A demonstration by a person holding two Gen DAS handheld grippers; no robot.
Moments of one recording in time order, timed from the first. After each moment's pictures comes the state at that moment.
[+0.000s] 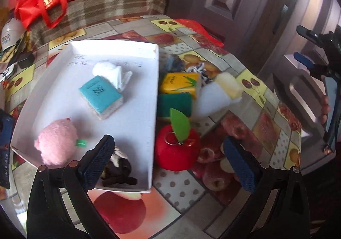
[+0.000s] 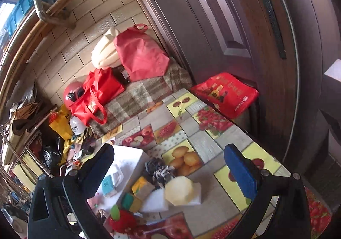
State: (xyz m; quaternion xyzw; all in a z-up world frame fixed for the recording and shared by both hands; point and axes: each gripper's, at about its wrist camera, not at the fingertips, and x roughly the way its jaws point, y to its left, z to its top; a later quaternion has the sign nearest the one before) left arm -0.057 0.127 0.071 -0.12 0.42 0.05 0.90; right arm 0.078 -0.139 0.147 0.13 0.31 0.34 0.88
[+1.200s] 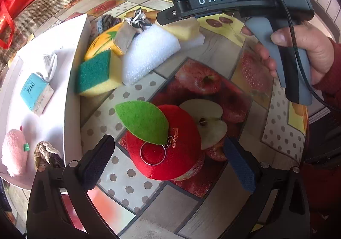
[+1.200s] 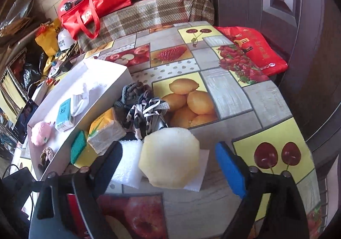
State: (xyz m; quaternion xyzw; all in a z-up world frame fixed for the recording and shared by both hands) left arm -0.023 0.048 0.020 -0.03 0.52 -0.02 0.85; right arm 0.104 -0.029 0.042 -0.10 0.42 0.38 0.82
